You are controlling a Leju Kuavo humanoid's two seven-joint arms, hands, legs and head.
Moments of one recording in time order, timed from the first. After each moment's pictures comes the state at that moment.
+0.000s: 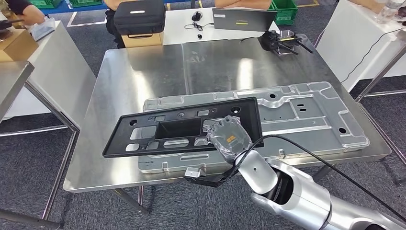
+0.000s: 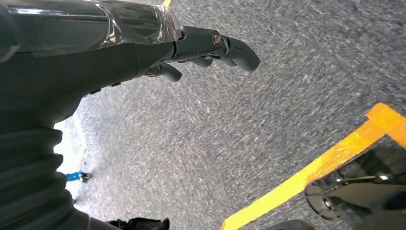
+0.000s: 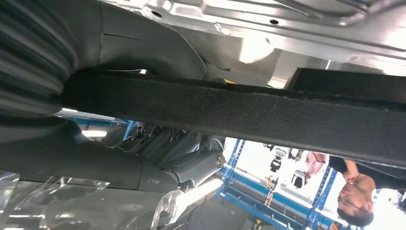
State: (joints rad) left arm -0.13 0.01 -1.25 -0.21 0.77 0.35 0.15; right arm -0.69 -0.33 1.09 -1.83 1.12 0.24 0.49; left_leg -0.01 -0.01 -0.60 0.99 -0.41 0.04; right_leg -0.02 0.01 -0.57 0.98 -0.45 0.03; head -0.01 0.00
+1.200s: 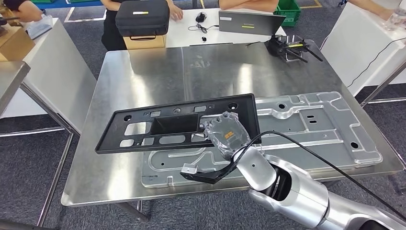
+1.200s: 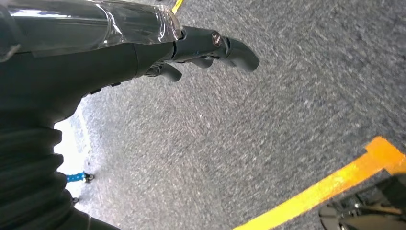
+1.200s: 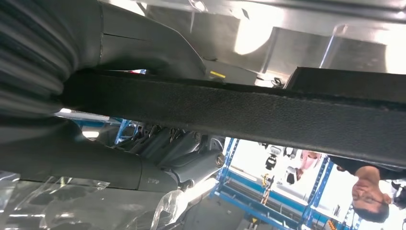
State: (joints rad) left arm -0.13 0.03 -1.25 -0.21 0.81 0.37 0.16; right arm -0.71 -0.32 1.09 -1.83 1.10 0.22 0.50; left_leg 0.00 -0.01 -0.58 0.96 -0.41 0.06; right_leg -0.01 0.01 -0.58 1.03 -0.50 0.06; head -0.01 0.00
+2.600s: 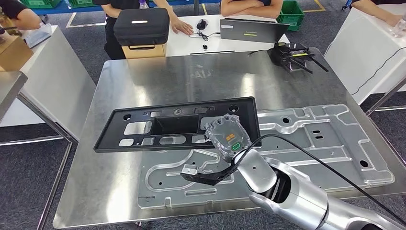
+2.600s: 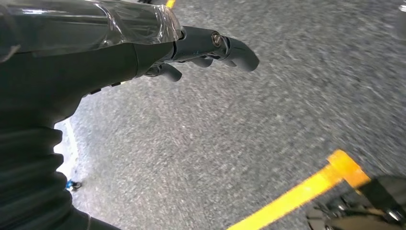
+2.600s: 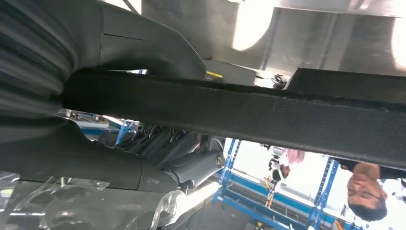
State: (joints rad) left arm -0.12 0.05 -1.25 -0.21 0.80 0.34 0.10; right arm -0.68 -0.32 1.07 -1.81 1.10 0.18 0.50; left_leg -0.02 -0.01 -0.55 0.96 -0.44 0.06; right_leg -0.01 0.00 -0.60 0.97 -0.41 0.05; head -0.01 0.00
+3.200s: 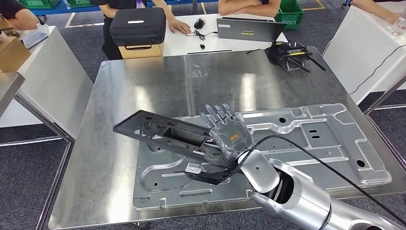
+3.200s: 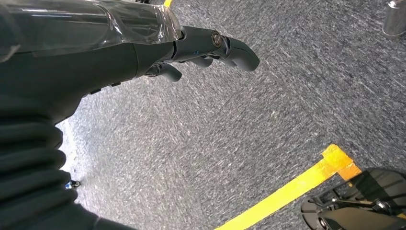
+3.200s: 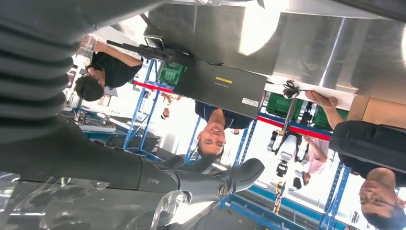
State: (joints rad) left arm -0.13 0.05 -1.25 -0.21 0.80 0.34 0.10; right arm -0.66 -0.33 1.06 -1.81 1.11 0.17 0.51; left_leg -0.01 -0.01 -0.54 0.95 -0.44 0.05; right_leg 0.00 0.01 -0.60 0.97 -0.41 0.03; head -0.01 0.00
